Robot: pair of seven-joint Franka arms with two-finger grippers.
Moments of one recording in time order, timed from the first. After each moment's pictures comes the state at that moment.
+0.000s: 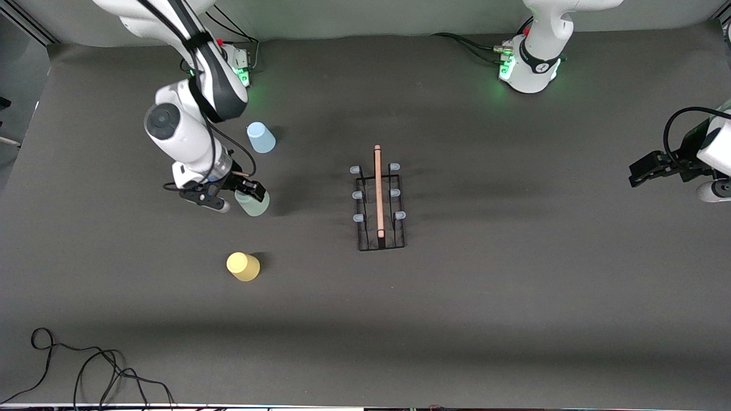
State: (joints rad) left arm -0.06 -0.01 0.06 -1.71 0.03 1.72 -0.08; right arm 0.59 0.02 -0.21 -2.32 0.16 2.42 0.71
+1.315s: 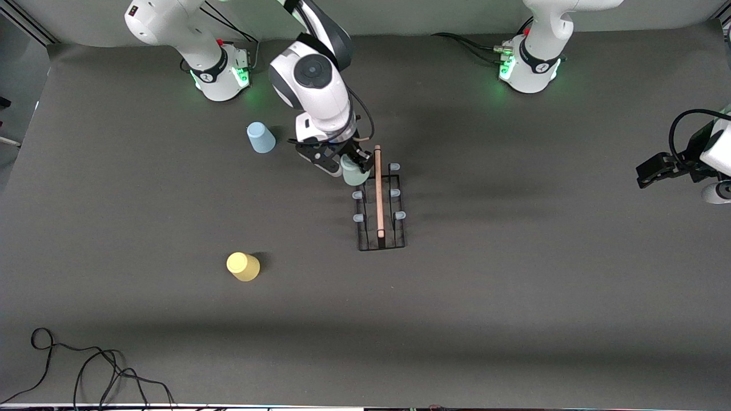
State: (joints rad) left arm -0.06 0.00 0.07 -1.71 0.08 1.72 -0.08; right arm 1.03 0.31 -0.20 -1.96 0.16 2.35 1.38
